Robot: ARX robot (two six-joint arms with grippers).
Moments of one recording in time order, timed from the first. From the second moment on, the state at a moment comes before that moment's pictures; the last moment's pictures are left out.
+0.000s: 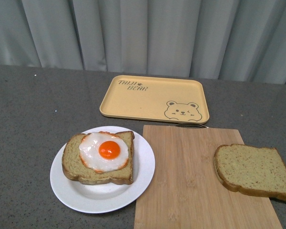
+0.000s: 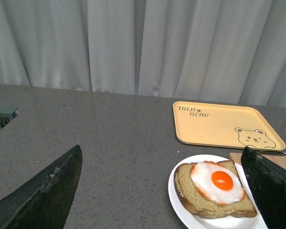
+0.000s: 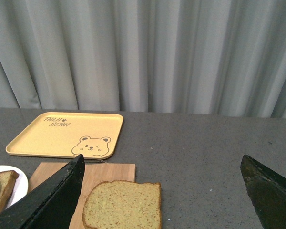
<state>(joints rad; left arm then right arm) 0.00 0.00 0.02 0.00 0.00 -0.01 0.00 0.00 0.00 0.00 0.00 0.00</state>
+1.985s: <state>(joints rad) 0.00 0.00 0.02 0.00 0.00 -0.01 -0.02 0.59 0.07 0.30 0.19 -0.21</state>
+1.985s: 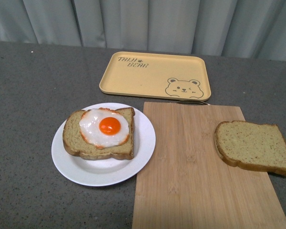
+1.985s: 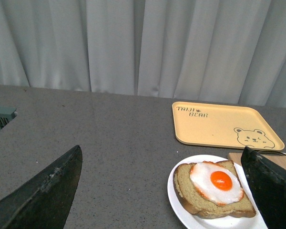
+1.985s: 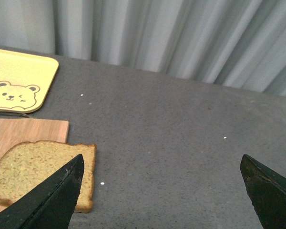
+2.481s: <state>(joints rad) 0.00 0.00 0.02 0.00 0.00 -0.01 -0.34 1.68 0.54 0.26 -0.54 0.03</state>
